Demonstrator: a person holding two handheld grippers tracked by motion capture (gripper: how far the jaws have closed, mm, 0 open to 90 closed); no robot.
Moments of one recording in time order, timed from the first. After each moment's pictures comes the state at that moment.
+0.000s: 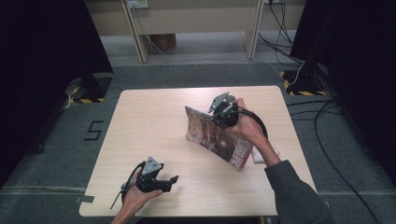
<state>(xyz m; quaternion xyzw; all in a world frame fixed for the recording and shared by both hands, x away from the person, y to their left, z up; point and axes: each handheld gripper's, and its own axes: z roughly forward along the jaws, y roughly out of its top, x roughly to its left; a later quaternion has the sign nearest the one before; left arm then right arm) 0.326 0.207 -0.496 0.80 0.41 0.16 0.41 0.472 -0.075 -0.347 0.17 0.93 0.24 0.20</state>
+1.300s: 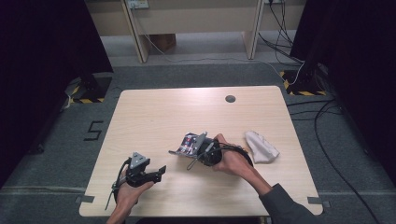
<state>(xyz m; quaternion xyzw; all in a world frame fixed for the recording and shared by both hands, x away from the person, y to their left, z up) 0.336 0.239 -0.493 0.74 0.50 0.20 0.40 0.396 -0.029 -0.417 0.08 0.97 0.21 0.12</state>
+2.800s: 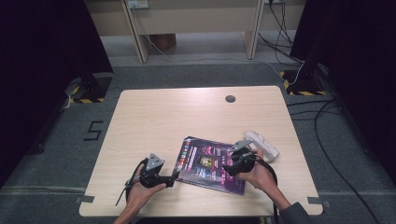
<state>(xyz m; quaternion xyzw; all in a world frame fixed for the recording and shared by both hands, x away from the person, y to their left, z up) 0.341 0.200 -0.503 0.80 0.42 0.16 0.40 0.390 -0.132 -0.477 0.33 0.89 0.30 0.11</state>
